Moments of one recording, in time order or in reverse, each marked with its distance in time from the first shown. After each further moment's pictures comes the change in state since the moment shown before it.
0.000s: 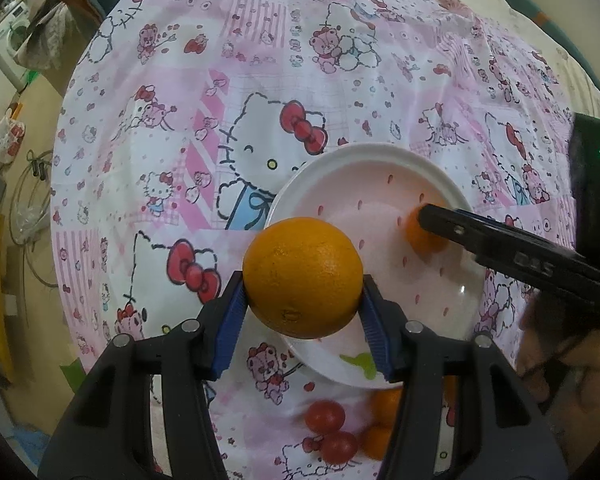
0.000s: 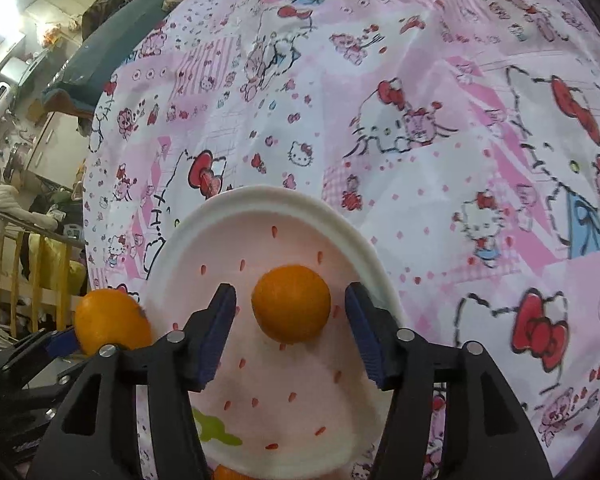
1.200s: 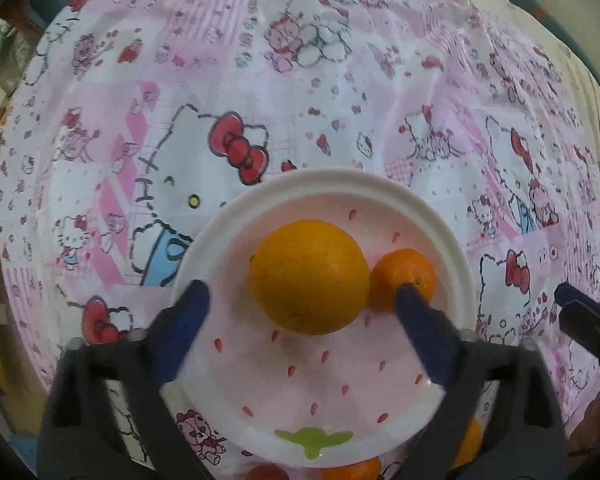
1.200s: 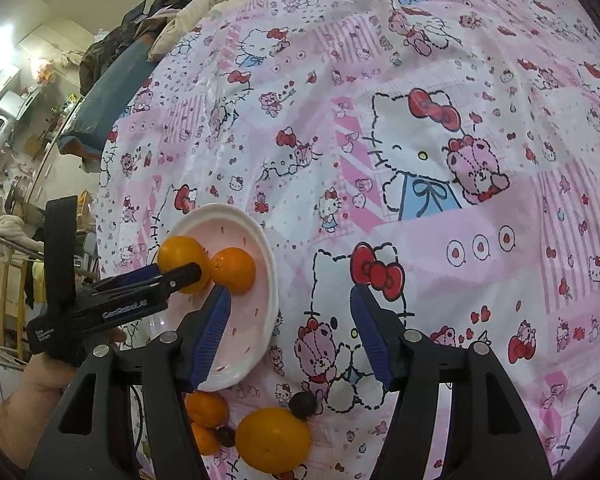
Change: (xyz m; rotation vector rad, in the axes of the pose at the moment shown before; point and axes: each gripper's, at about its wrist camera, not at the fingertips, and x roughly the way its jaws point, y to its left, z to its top) left arm 0.046 -0.044 0.029 -0.005 0.009 -0.018; right arm -0.100 -0.051 -0.031 0.056 -0.098 -0.022
